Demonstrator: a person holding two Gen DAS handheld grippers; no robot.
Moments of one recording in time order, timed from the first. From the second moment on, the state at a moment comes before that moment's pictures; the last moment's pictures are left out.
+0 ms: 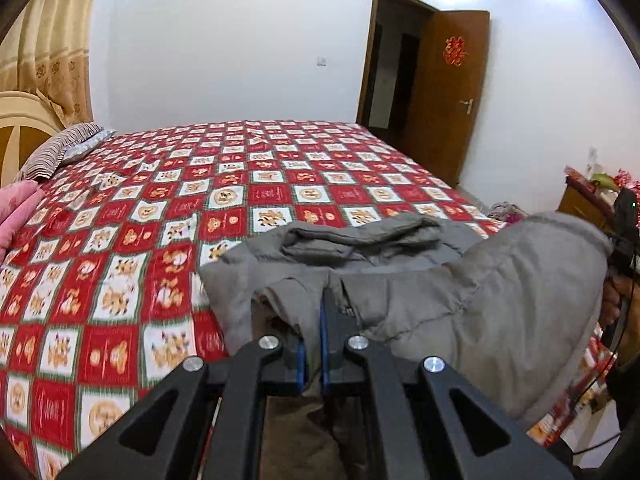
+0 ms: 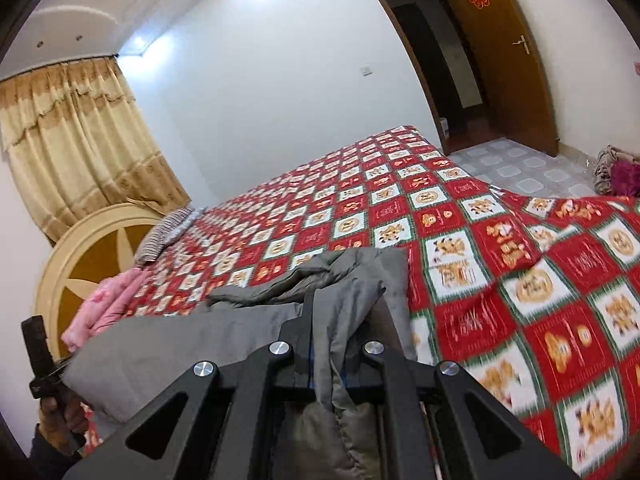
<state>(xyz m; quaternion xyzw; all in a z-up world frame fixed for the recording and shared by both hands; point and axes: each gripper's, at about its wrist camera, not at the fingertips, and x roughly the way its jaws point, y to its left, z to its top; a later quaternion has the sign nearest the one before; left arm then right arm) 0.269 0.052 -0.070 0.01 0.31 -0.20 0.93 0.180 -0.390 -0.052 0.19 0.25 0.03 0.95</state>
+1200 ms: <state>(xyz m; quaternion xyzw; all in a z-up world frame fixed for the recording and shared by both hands) 0.328 -0.014 -0.065 0.02 0.19 -0.05 0.98 0.317 -0.313 -0.083 0.09 0.25 -0.04 0.96</state>
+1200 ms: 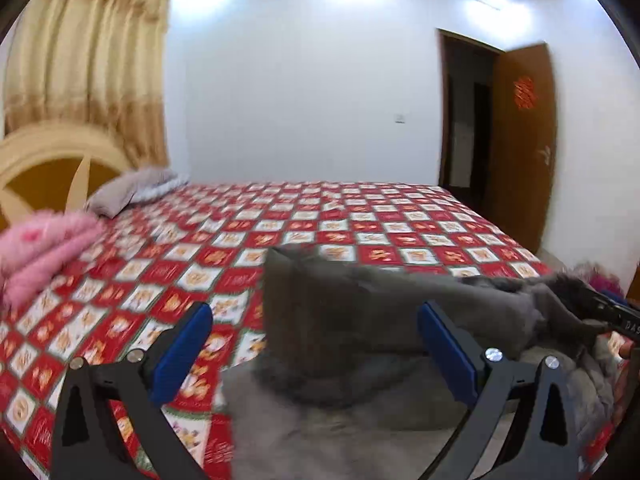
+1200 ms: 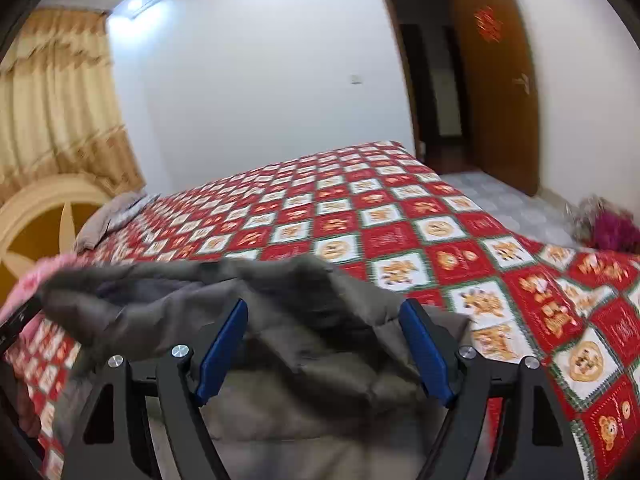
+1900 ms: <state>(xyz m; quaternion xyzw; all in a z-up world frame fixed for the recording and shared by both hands) 0.421 -0.033 -0.157 0.07 0.36 0.03 0.93 0.354 -0.331 -0.099 0.08 0.28 -0.14 0.95</state>
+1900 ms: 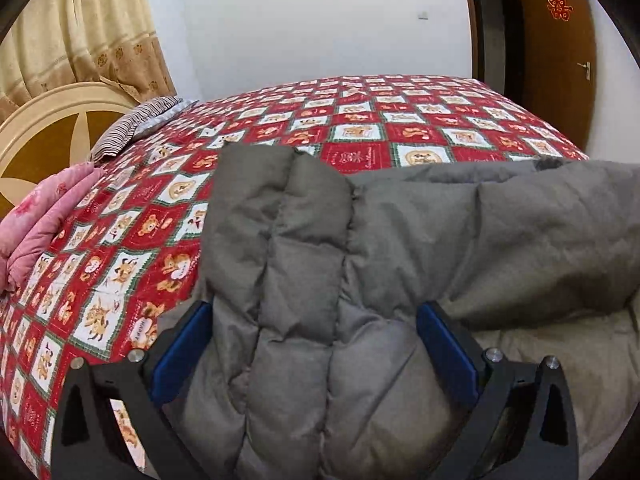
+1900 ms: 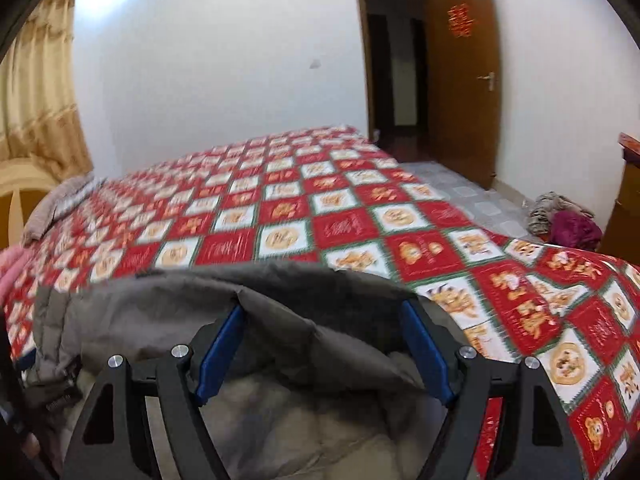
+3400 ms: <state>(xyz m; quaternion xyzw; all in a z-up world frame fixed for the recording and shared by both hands) 0.455 -0.063 -0.196 0.09 0.40 0.05 0.91 0.444 -0.239 -0.204 -0.01 0.42 -0.04 0.90</state>
